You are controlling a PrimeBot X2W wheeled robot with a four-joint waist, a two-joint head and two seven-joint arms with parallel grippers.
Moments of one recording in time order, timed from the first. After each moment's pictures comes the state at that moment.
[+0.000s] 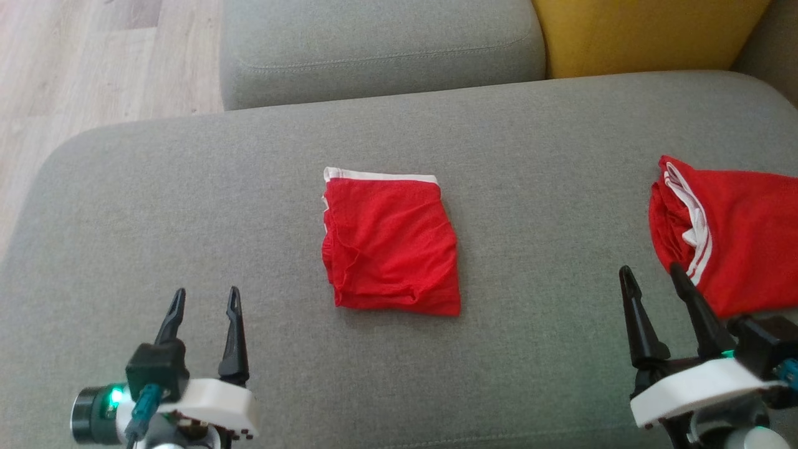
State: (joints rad) left arm 0.08 0.21 -0.28 0.03 -0.18 0.27 -0.16; right arm 0.15 -0.08 0.01 -0.12 0.25 0.13 0.07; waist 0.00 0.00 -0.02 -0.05
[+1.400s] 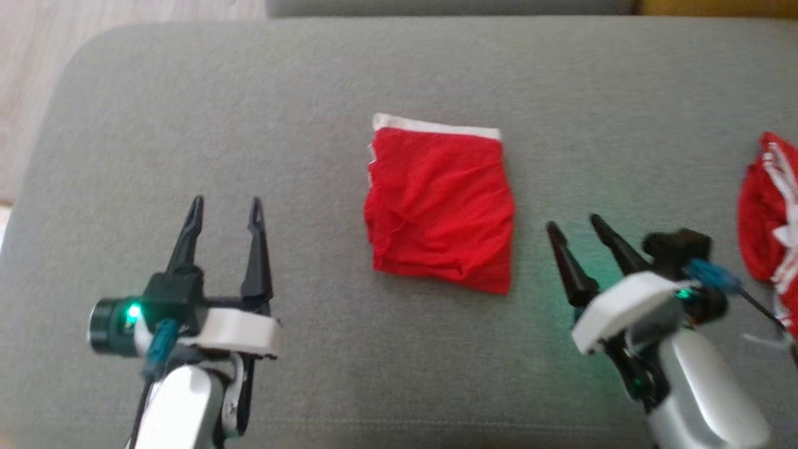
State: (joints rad) left arm -0.12 0.18 -0.33 0.04 -0.17 0.27 -0.22; right arm -0.18 -0.14 0.19 0.25 0.33 0.13 0.10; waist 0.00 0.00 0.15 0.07
